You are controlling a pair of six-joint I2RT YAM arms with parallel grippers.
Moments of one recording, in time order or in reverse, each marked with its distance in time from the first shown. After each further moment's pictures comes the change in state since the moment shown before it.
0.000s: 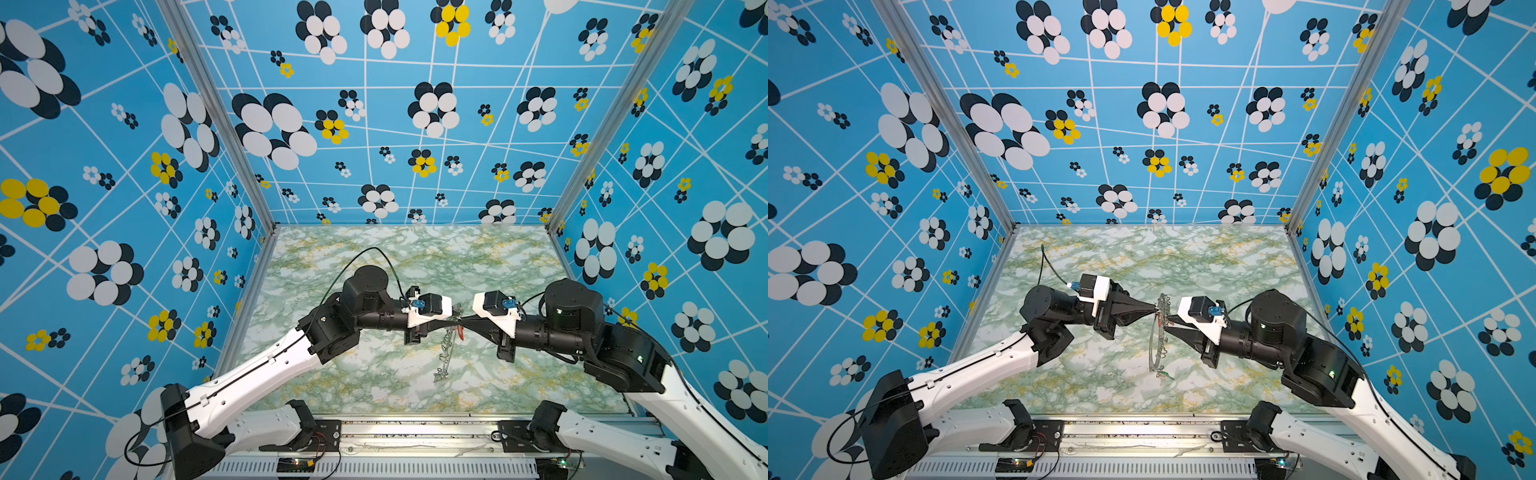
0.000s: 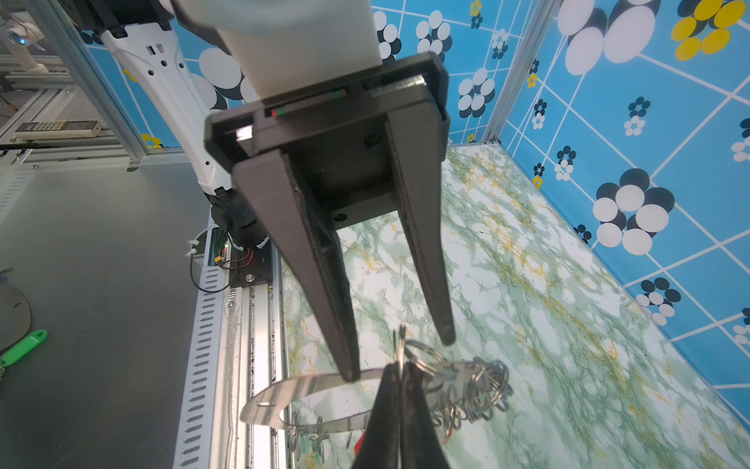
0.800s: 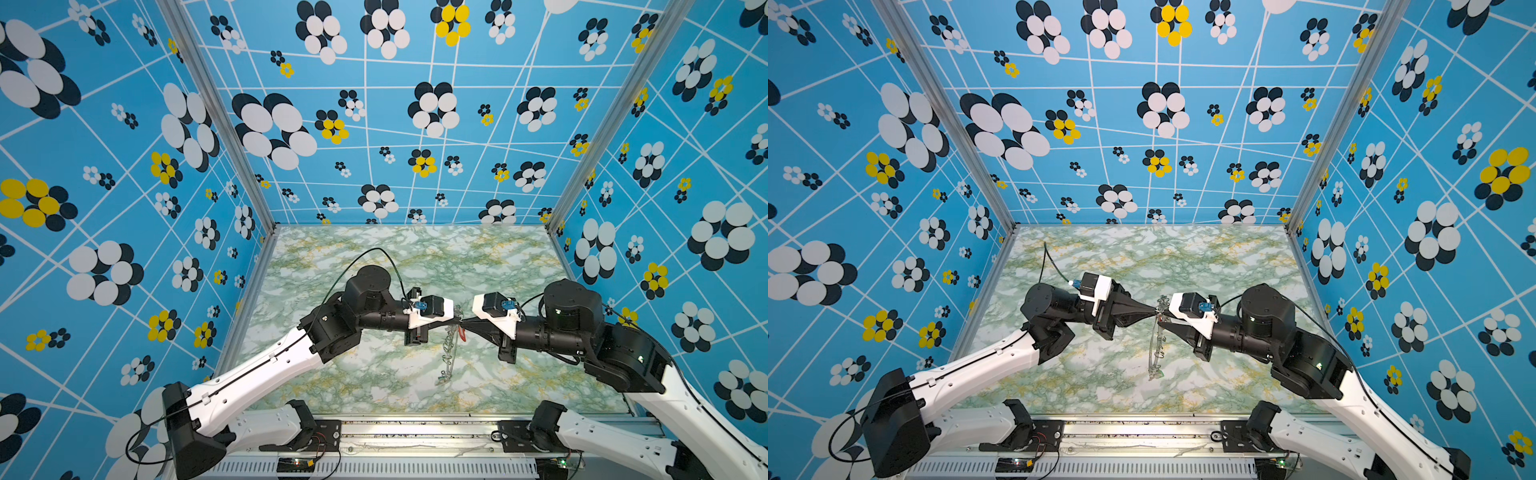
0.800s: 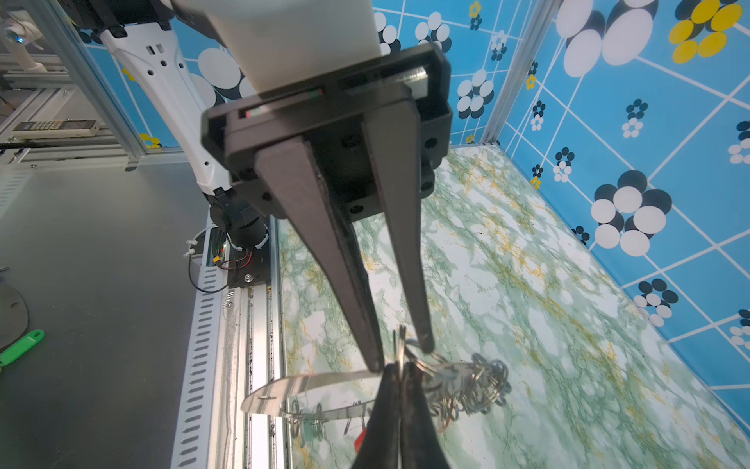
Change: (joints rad) left arm 0.003 0.013 0.017 0.000 0.053 -0.028; right arm -0.014 0.040 0.000 0.037 0.004 -0.032
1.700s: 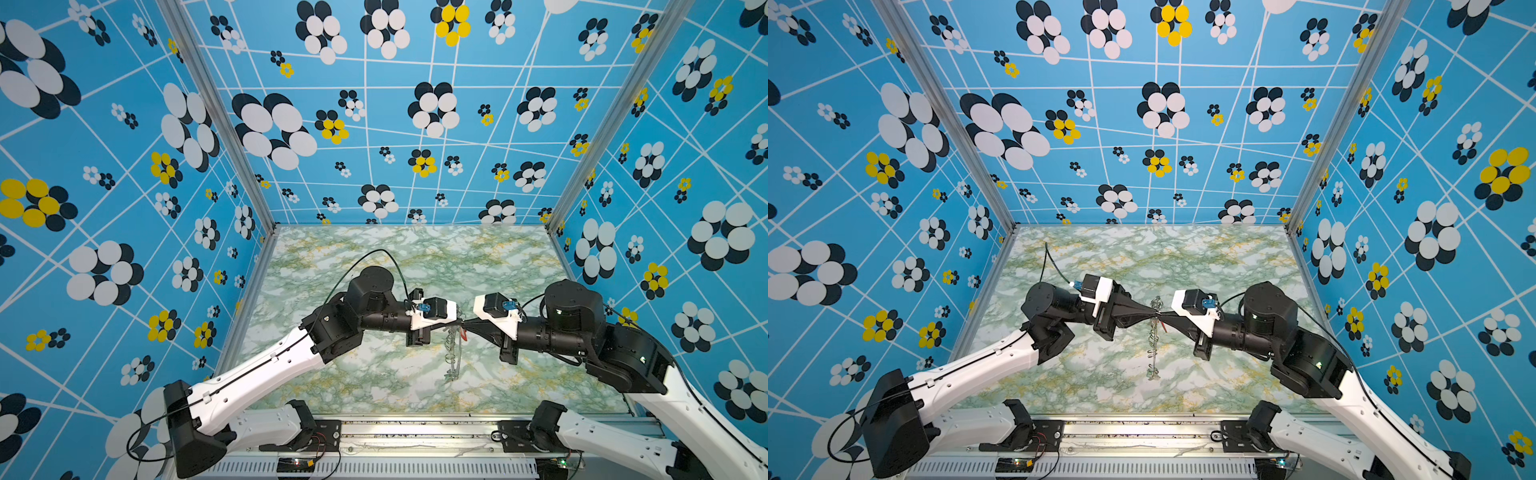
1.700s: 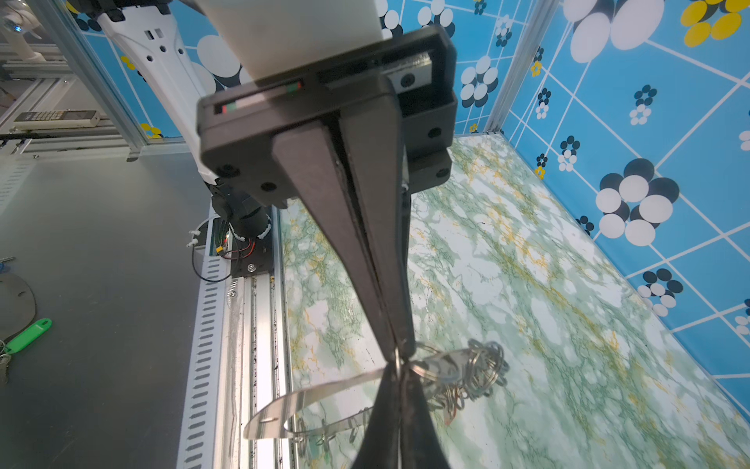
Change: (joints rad) left arm -0.006 -0.010 0.005 -0.059 0.006 0.046; right arm -0.021 0.006 0.000 0.021 -0.061 0.030
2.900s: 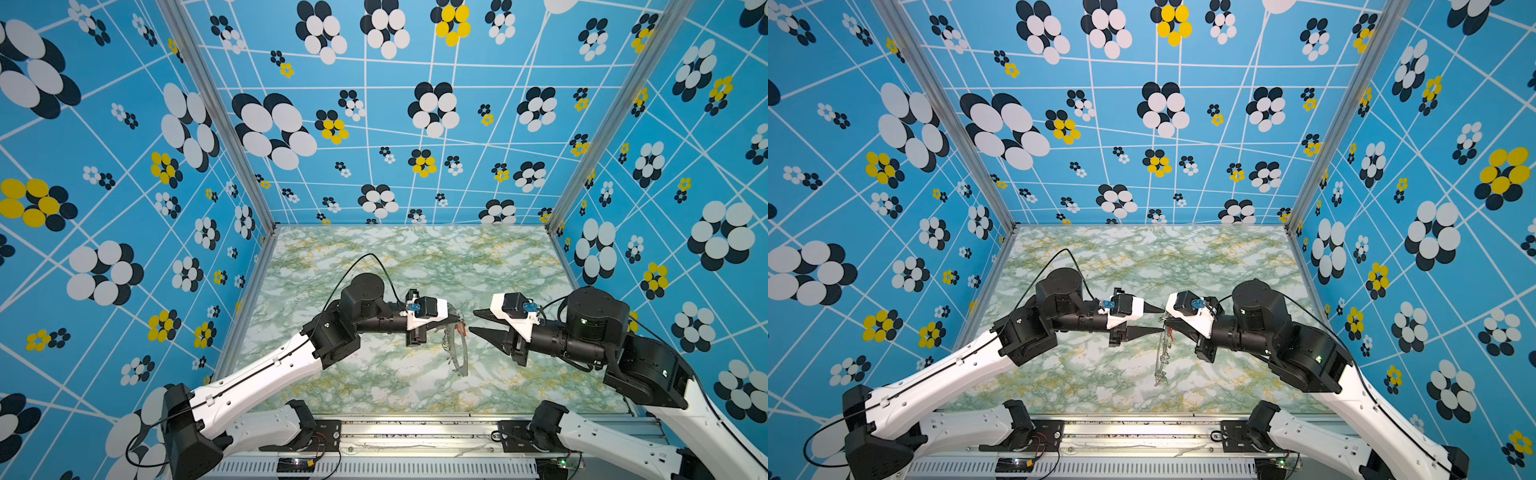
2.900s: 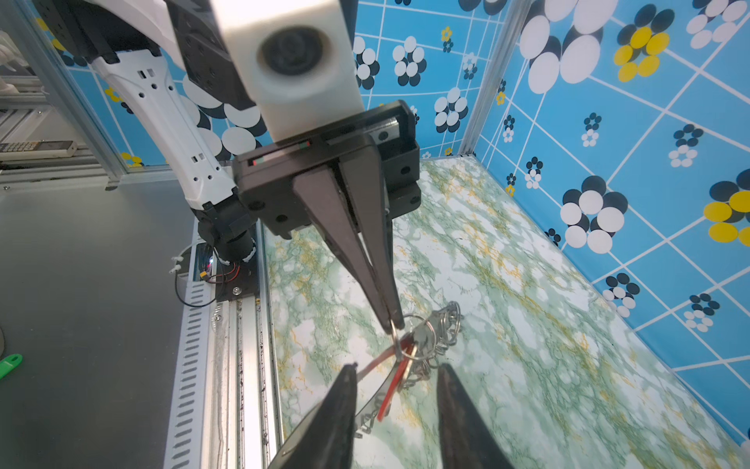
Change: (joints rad) left arm -0.125 -0.069 0.288 -0.982 -0.322 0.626; right arm 0.000 0.044 0.071 -0.212 0.071 -0.045
